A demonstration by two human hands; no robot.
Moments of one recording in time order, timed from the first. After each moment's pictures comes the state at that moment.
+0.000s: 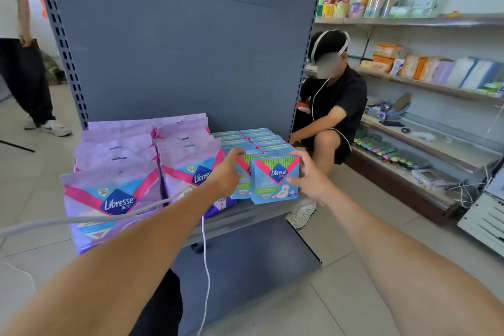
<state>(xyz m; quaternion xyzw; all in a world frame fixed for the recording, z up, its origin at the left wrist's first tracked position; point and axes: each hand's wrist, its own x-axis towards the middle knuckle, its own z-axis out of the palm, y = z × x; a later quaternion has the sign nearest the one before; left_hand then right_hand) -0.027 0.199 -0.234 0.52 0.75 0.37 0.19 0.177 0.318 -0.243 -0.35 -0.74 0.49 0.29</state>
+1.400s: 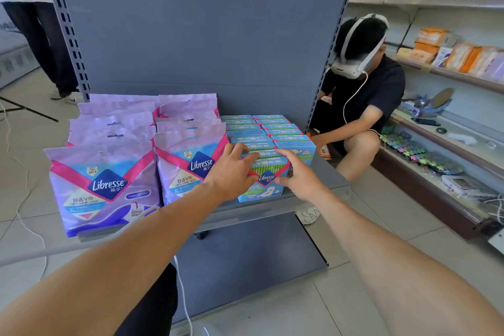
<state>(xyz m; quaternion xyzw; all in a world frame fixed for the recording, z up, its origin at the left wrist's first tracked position) -0.031 0.222 -0.271 0.63 0.75 0.18 -0.08 0.132 0.349 -0.280 -0.33 -0.84 0.37 0.21</state>
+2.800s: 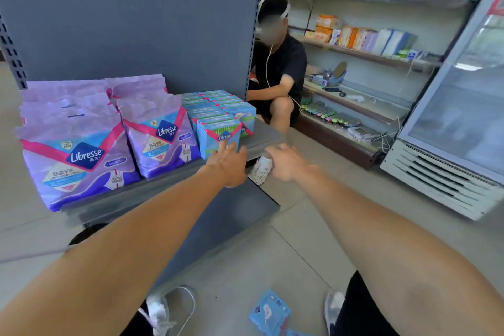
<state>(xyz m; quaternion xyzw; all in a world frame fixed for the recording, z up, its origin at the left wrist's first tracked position) 0.073 0.140 -0.260 0.70 0.71 0.01 -0.01 0.230 0.200 -0.246 -0.54 -0.84 0.03 -0.02</state>
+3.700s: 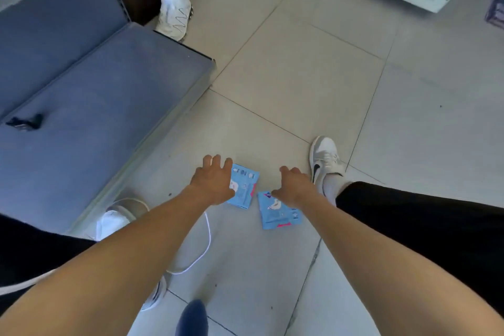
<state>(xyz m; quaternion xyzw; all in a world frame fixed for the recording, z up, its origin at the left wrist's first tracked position) 0.211 0.122 -0.643 0.78 0.56 -0.19 0.21 0.415 0.087 -0.637 -0.74 -0.57 0.31 -0.16</state>
